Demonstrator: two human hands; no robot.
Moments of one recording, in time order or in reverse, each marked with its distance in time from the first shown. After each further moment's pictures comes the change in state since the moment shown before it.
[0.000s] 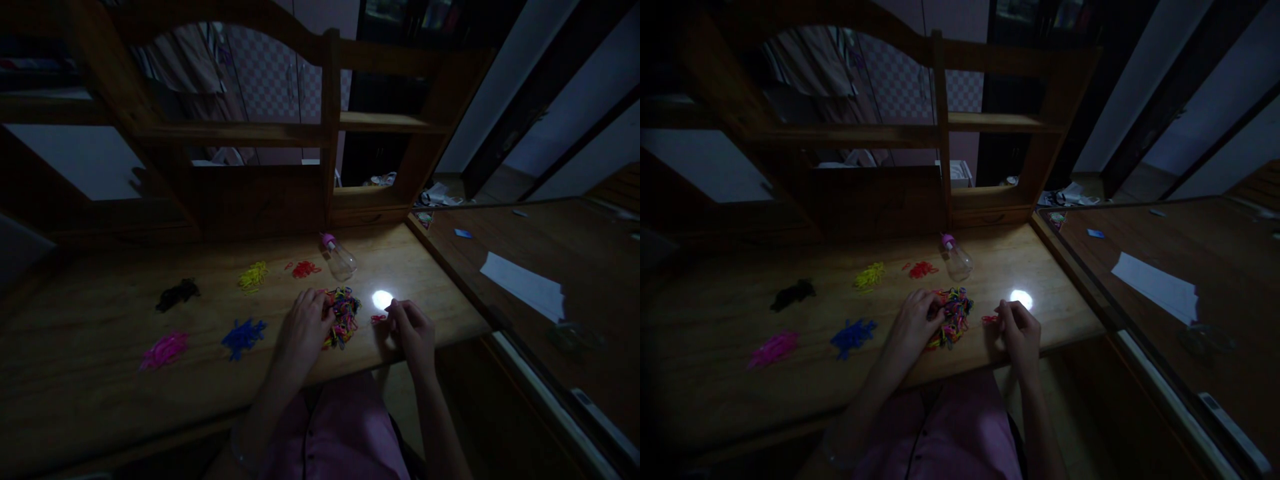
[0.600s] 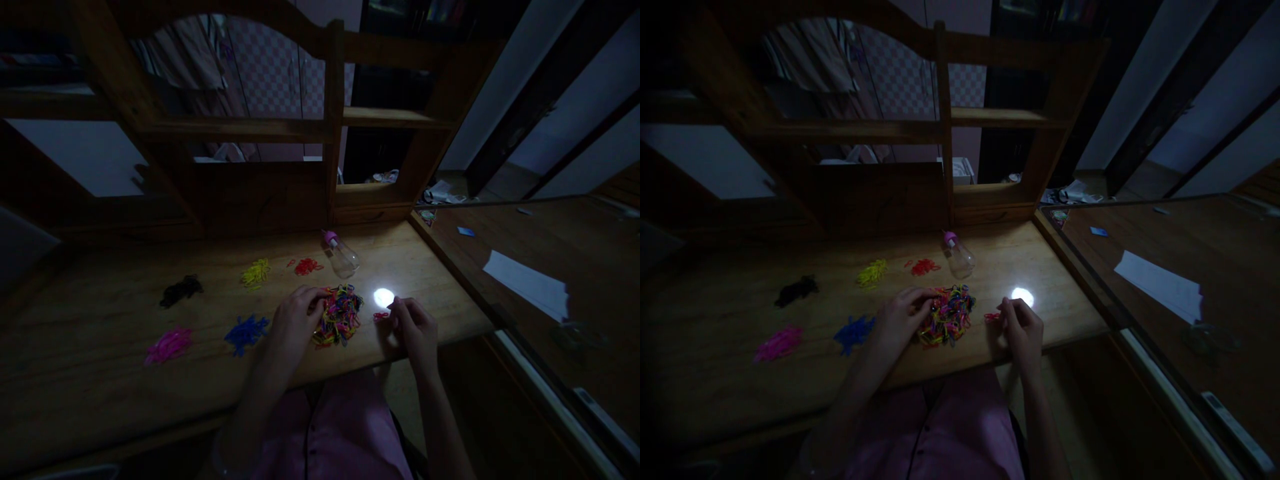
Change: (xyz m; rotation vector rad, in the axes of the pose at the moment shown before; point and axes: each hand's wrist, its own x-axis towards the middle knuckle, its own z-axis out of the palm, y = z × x) left_hand -0.002 0.021 -0.036 0.250 -0.048 0.025; right_hand 0.000 0.002 0.001 -0.011 0.016 -0.003
